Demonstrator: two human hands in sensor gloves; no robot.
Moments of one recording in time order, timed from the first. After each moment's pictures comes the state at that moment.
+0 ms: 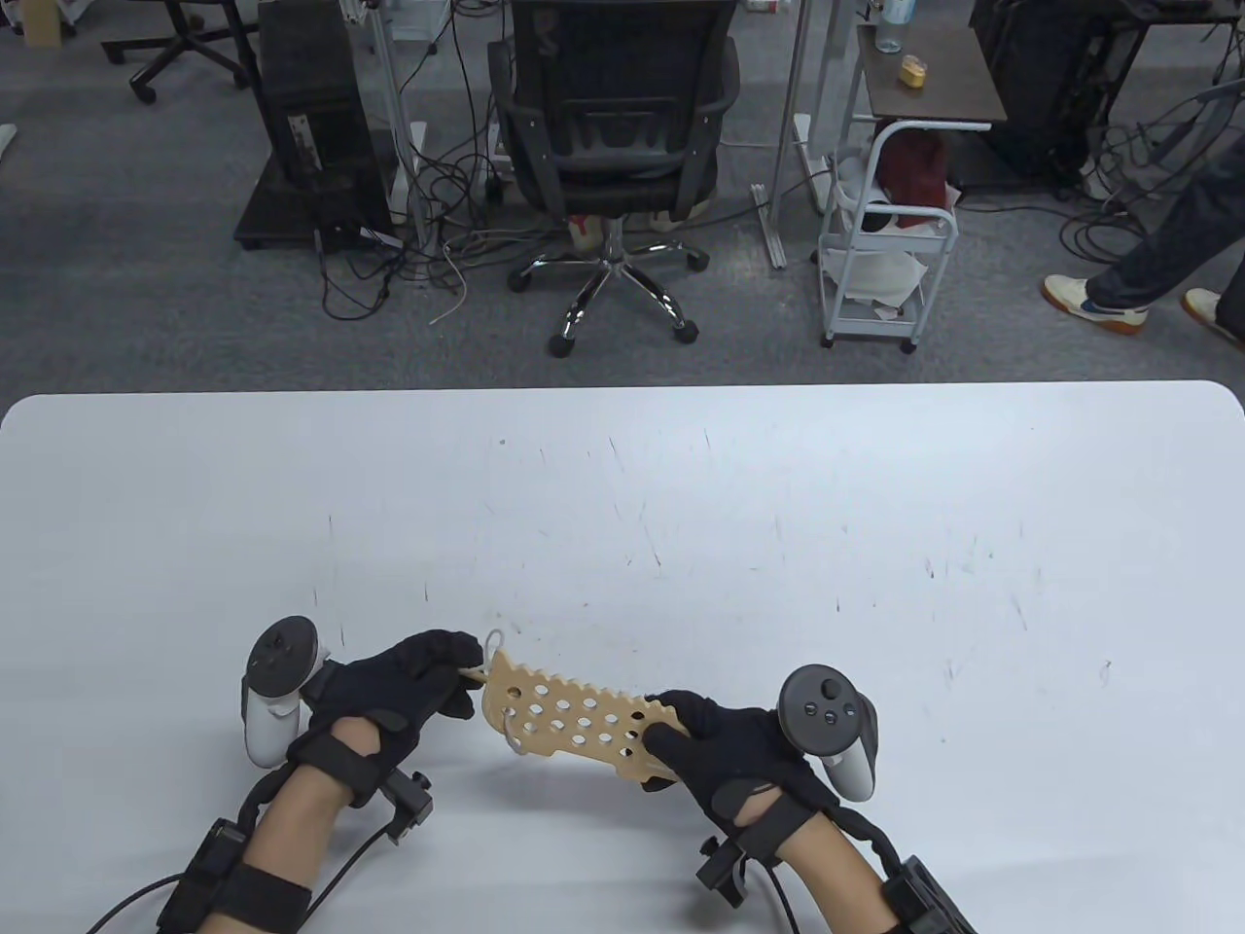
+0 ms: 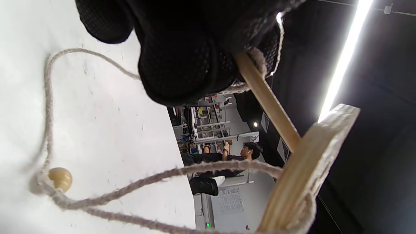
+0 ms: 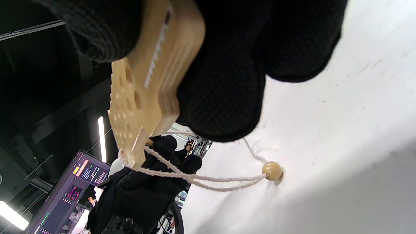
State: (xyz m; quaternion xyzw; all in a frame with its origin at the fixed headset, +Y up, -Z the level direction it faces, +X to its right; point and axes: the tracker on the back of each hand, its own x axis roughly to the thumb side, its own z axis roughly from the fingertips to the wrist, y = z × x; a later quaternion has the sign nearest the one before) left_hand -0.280 -0.739 -0.340 -0.13 -0.14 0.64 0.75; right_hand 0.095 -0.741 -0.303 0.24 0.05 0.79 0.57
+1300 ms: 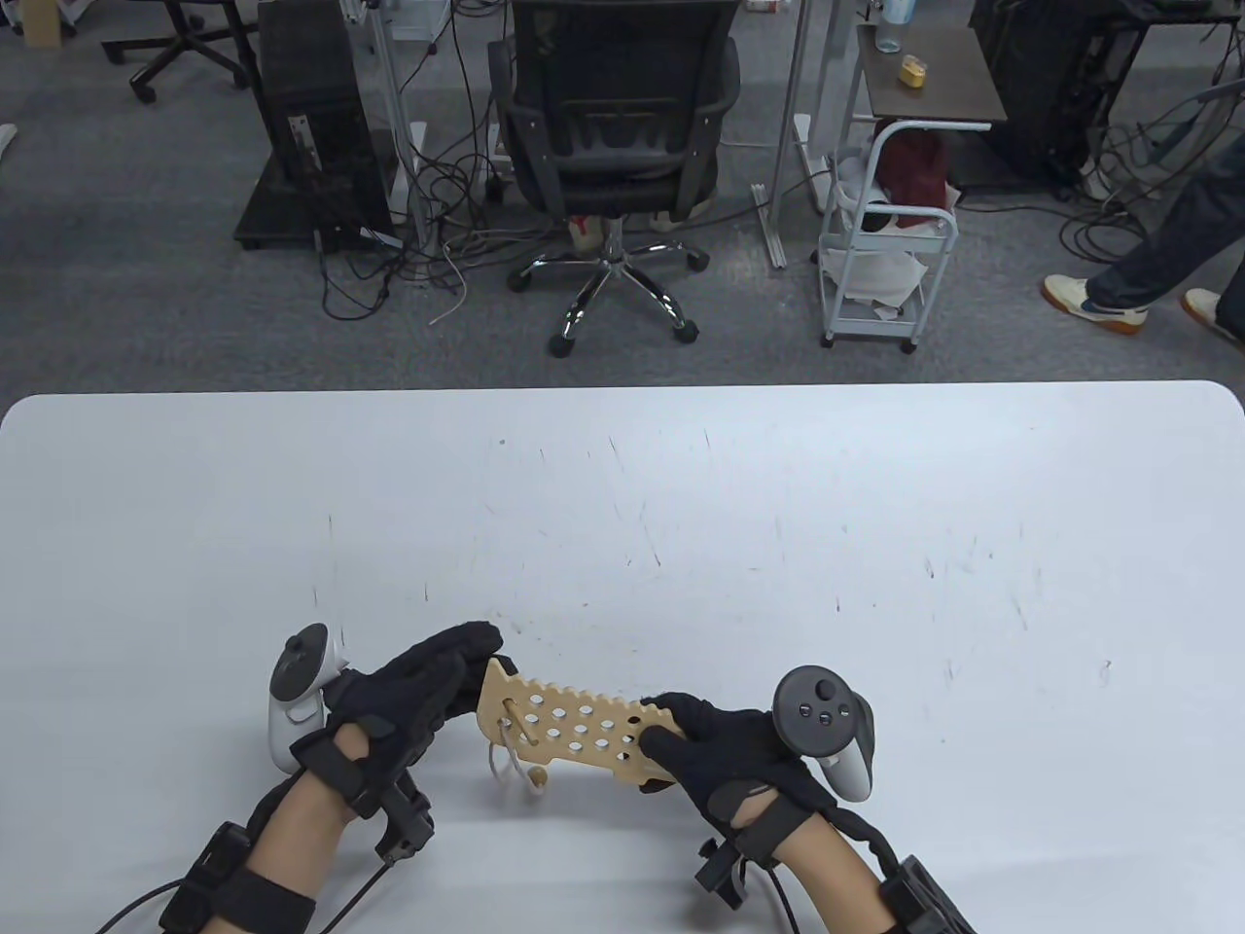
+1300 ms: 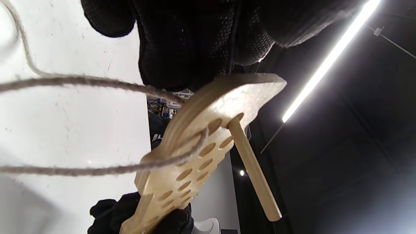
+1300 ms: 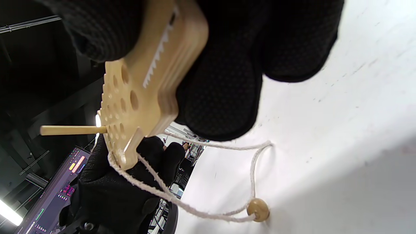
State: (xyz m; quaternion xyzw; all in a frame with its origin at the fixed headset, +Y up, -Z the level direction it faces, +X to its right) left_hand -0.258 -0.741 -0.330 -0.20 -0.20 0.73 0.63; right_hand 0.095 -0.740 -0.302 0.23 0.05 0.80 0.56
